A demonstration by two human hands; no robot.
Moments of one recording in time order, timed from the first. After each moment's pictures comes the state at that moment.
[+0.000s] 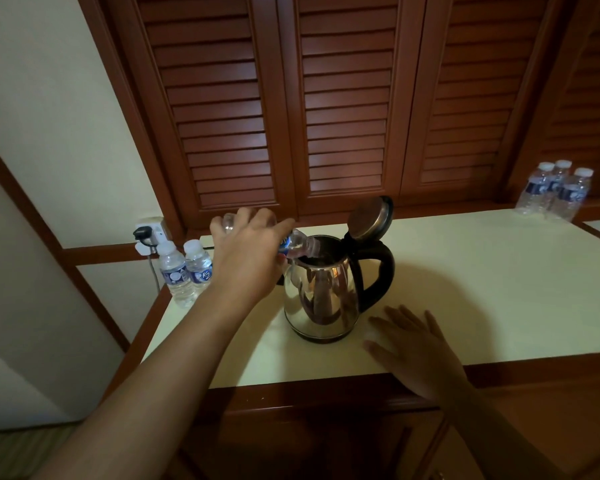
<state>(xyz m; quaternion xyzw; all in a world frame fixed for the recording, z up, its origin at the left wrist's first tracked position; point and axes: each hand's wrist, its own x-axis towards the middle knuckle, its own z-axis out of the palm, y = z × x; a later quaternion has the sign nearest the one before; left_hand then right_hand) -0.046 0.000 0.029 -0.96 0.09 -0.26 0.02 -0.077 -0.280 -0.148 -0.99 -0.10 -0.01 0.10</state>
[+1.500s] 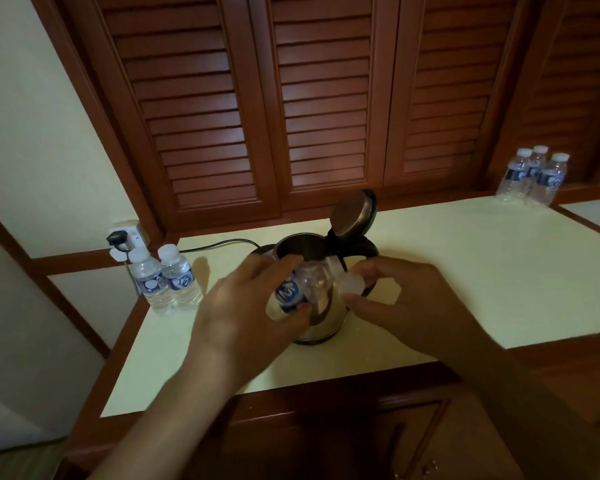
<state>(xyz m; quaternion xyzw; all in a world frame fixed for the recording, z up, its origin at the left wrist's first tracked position) -0.117 -0.010 0.009 -0.94 0.16 -0.19 -0.24 -0.103 -0.251 -0.015 -0.87 -0.18 -0.17 0.42</state>
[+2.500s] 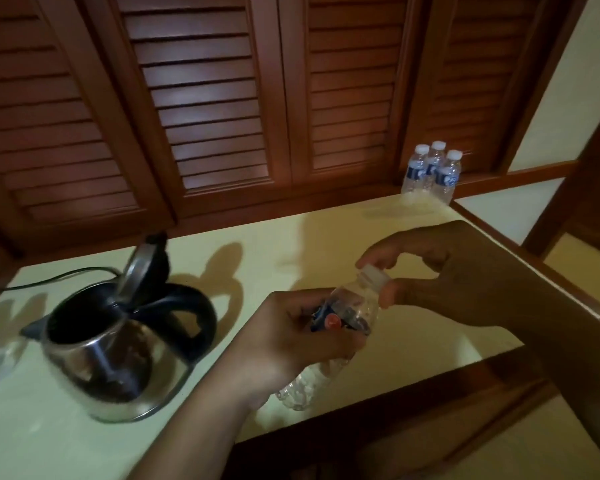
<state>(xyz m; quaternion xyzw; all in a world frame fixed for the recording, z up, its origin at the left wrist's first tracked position) -0.047 -0.273 -0.008 -0.69 0.24 0.20 -0.65 -0.066 -0.504 0.055 -0.91 -0.24 -0.09 0.34</state>
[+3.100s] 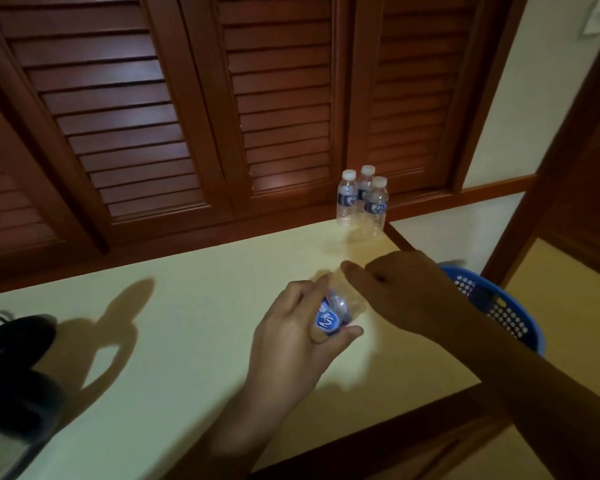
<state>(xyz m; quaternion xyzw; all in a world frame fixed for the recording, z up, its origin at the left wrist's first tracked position) 0.002 -0.488 -0.049 -0.89 0.25 -0.14 -0.35 -0.001 -0.676 0.017 -0.98 -0.01 -0.07 0.20</state>
